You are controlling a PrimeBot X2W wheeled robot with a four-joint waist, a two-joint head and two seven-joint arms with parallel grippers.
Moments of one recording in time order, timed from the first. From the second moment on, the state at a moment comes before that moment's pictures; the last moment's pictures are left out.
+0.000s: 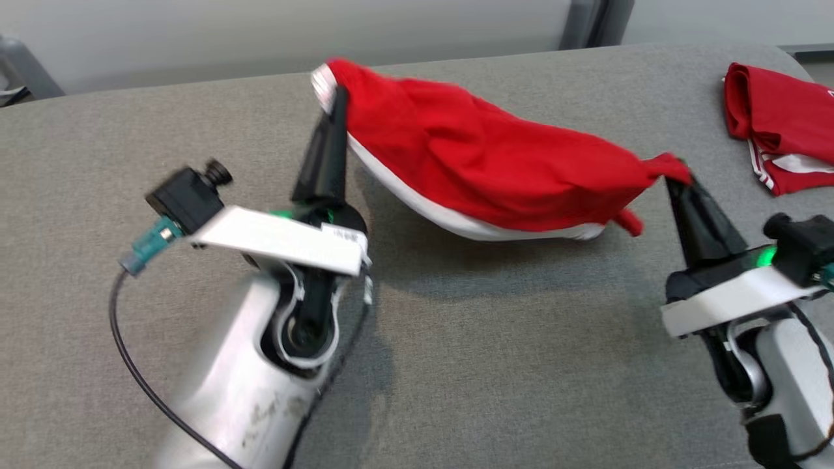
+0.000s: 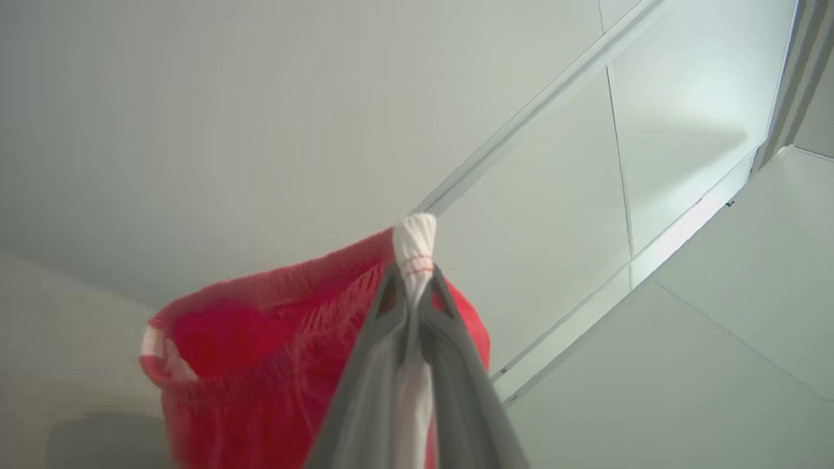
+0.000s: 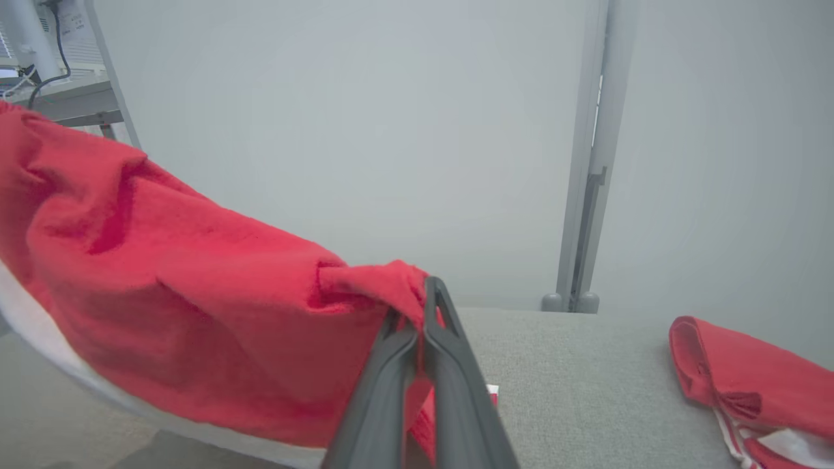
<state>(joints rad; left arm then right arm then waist) -0.58 0.04 -0.41 0.26 -1.10 -0.05 -0.26 -0.43 -0.27 0.30 0.30 0.45 0.13 -0.26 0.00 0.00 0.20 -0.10</state>
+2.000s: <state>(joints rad) -0.53 0.03 -0.28 0.58 -0.77 -0.11 -0.26 -0.44 -0.07 0.49 0.74 0.51 0.13 -0.25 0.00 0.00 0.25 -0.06</state>
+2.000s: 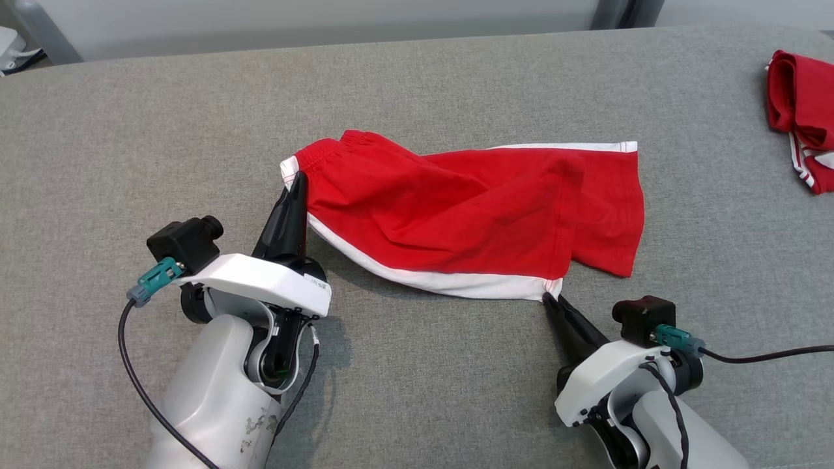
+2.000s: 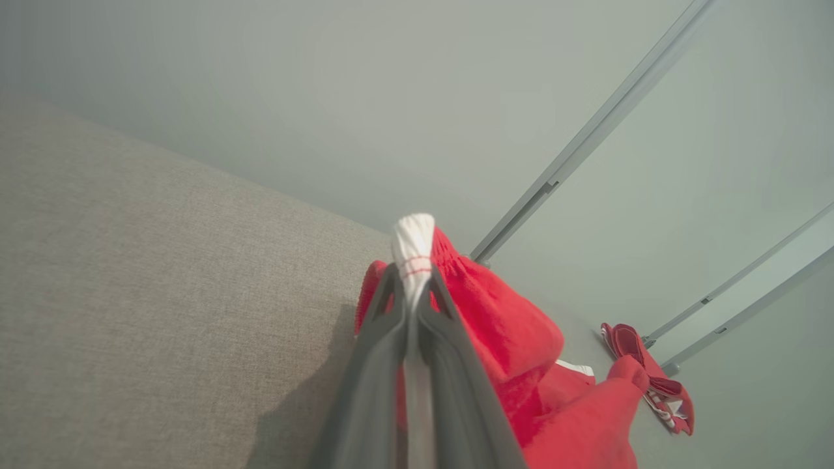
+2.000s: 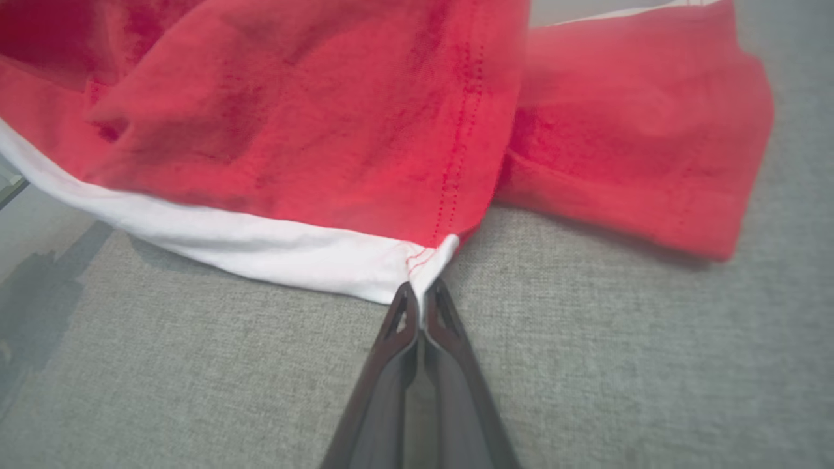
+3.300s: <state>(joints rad) -0.36 0.23 -0.64 0.55 -0.36 -0.12 -0.26 -0.36 -0.15 0.14 0.57 0.34 0.13 -0.25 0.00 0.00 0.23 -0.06</state>
